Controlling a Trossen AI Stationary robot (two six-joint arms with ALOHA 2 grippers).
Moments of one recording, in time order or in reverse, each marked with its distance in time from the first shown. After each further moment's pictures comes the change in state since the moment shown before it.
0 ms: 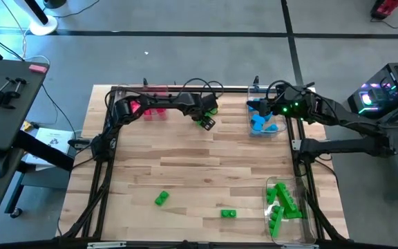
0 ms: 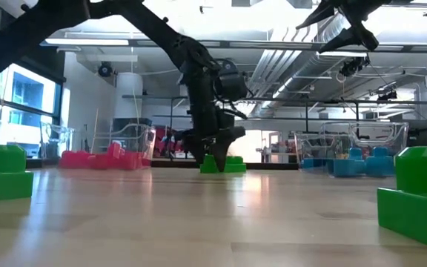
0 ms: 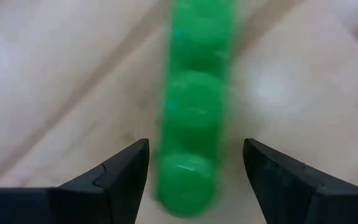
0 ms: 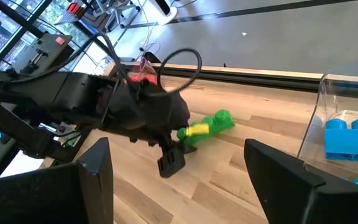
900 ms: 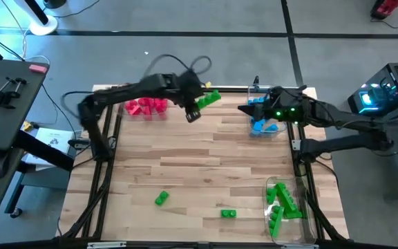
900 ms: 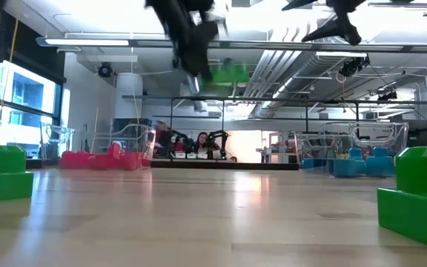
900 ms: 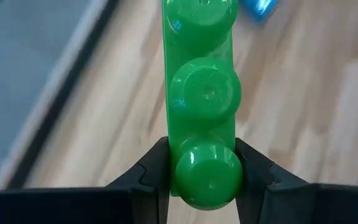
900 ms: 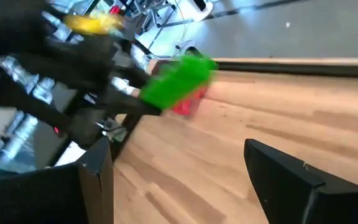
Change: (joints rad) left arm 0.007 -0.460 -0.001 -0.166 0.178 0.418; right arm 0.120 0.065 0.000 0.161 0.001 0.065
